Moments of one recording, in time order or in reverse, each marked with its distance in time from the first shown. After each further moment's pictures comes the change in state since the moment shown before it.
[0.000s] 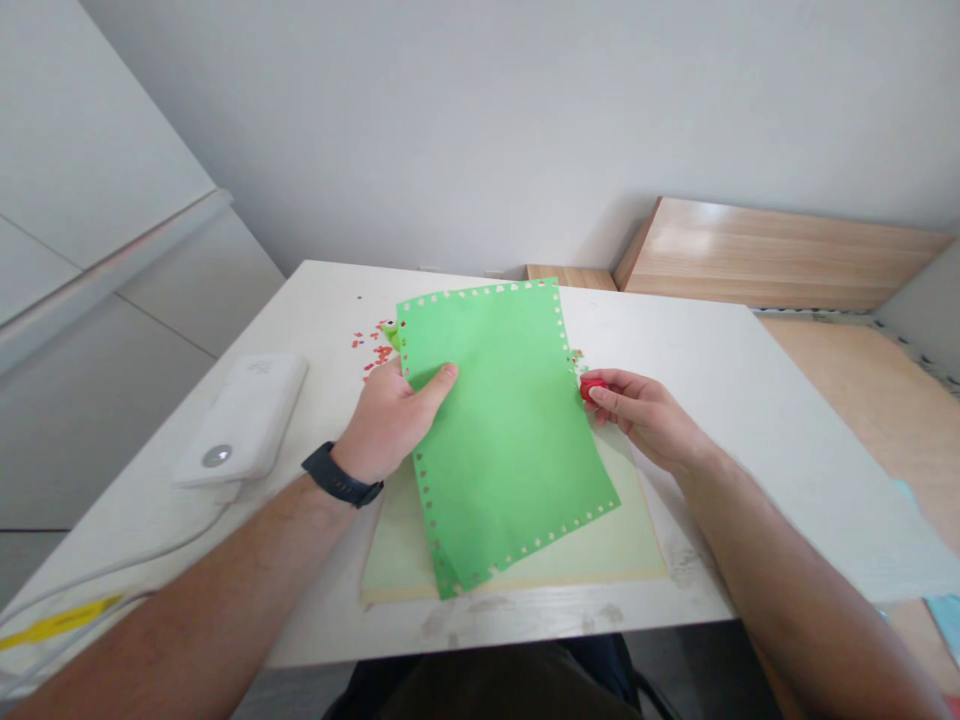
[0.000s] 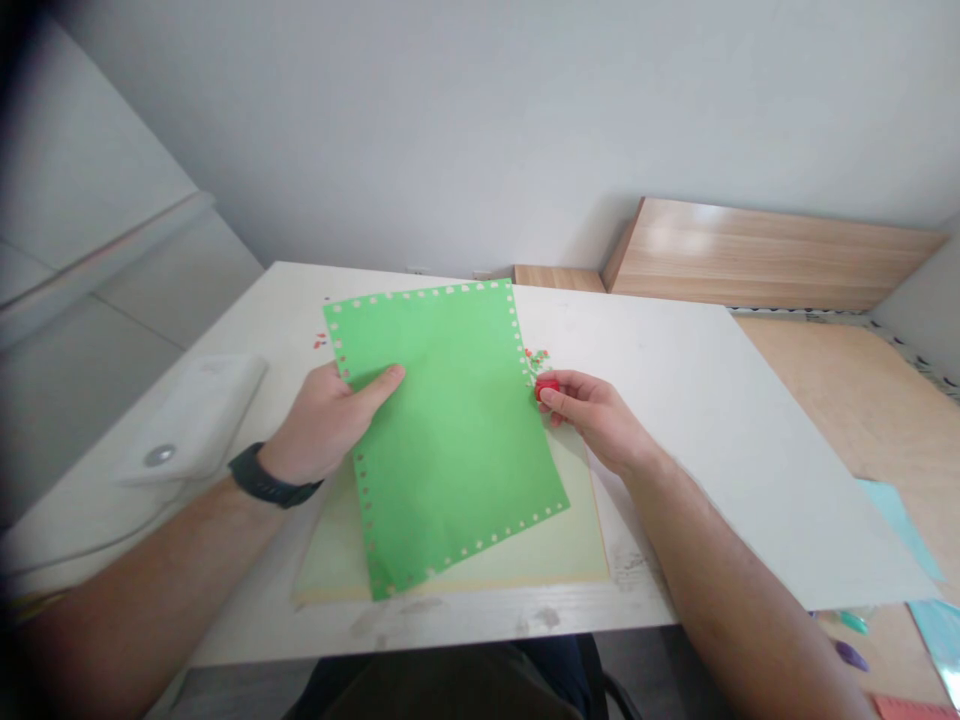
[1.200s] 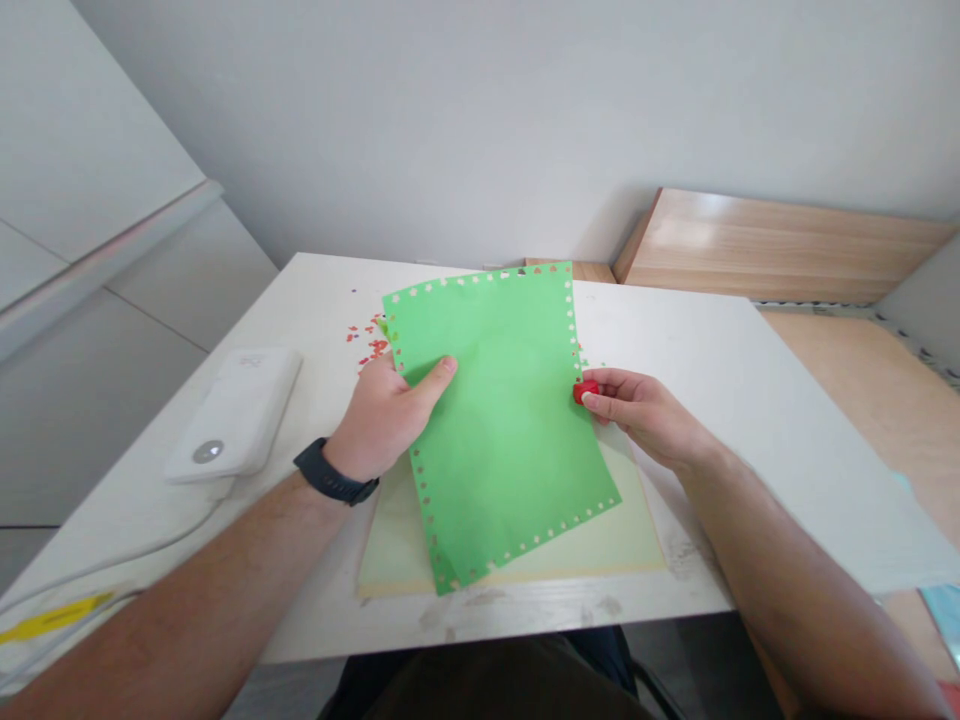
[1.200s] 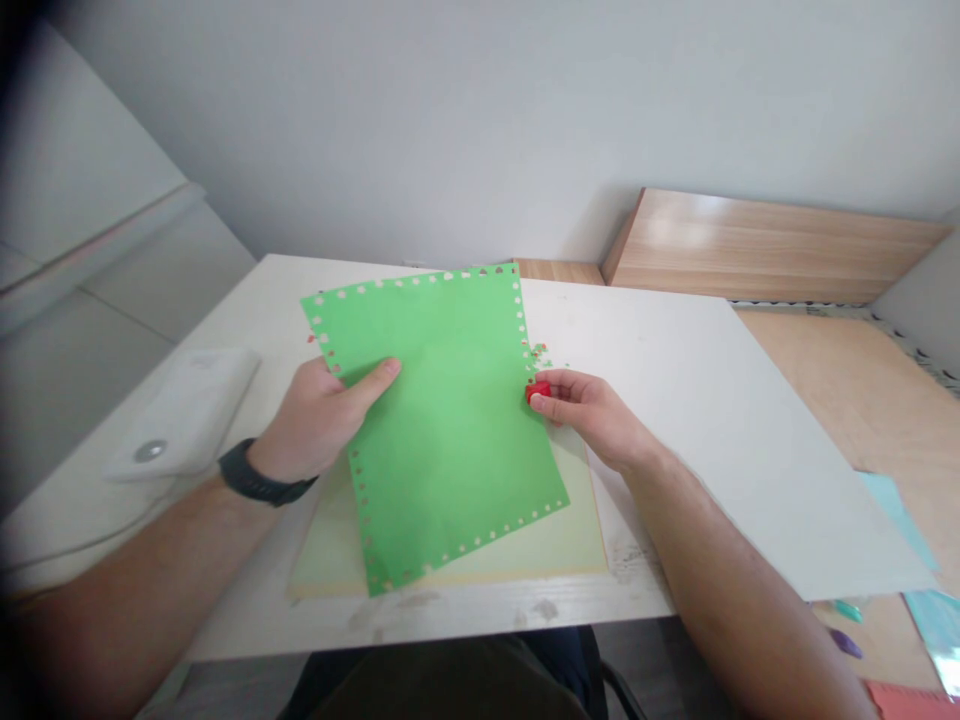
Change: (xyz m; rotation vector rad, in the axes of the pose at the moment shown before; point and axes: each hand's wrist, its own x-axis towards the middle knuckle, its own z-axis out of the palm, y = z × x) left_hand -0.002 -0.001 -0.001 -0.044 -0.026 0.004; right_hand -0.002 0.001 0.000 -0.098 -0.036 0.013
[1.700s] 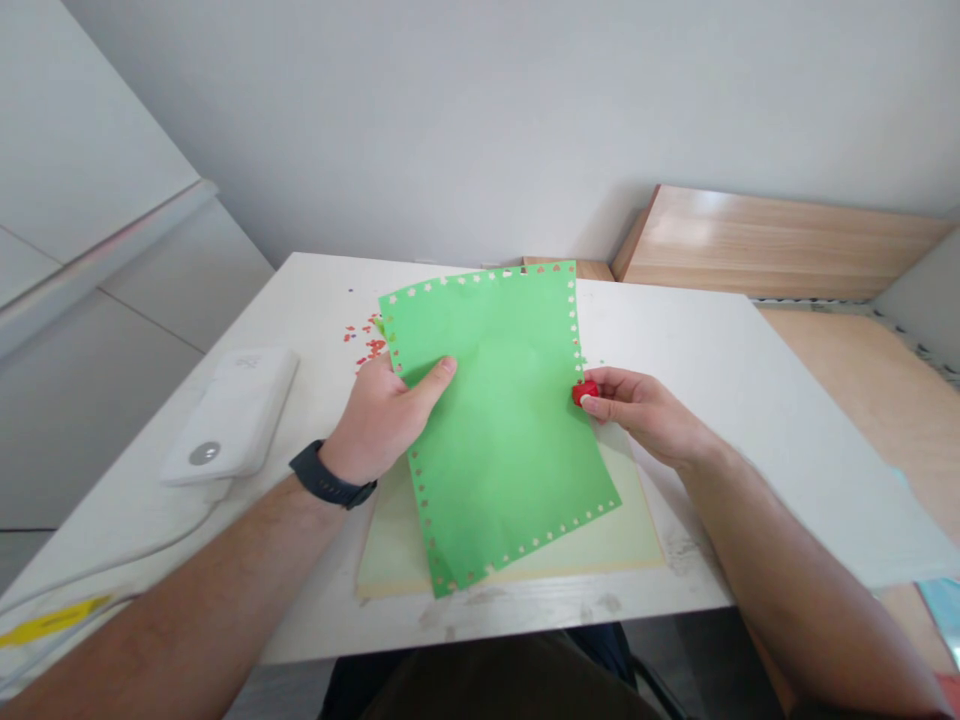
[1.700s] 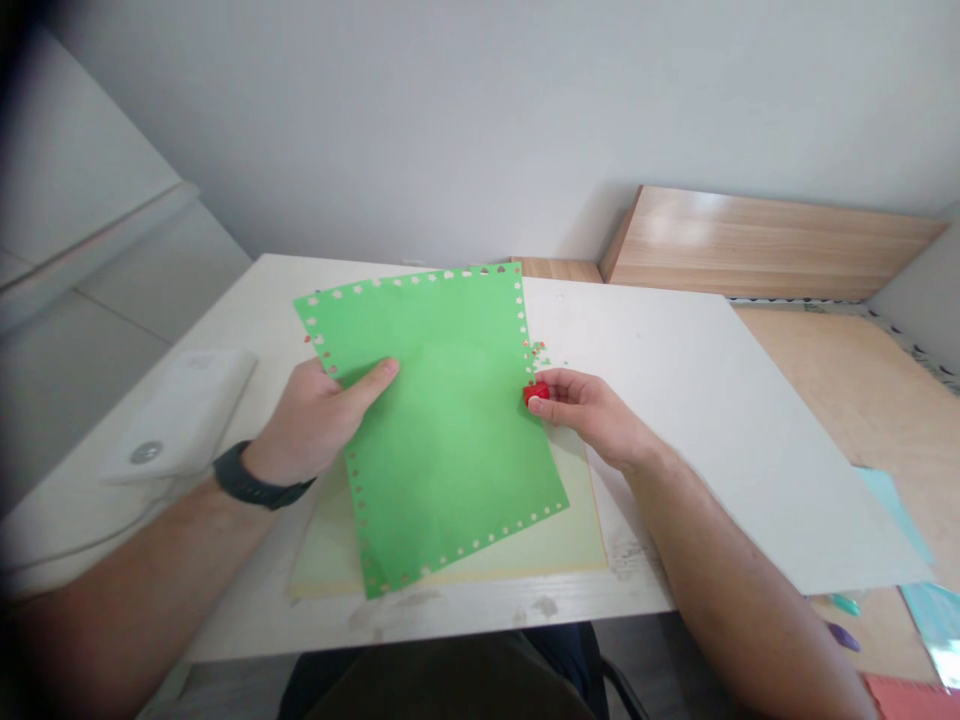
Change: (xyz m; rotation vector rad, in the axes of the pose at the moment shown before) left_hand -0.002 0.005 0.000 0.023 0.001 -0.002; right_hand -0.005 -0.008 0.002 -0.031 -0.075 -0.018
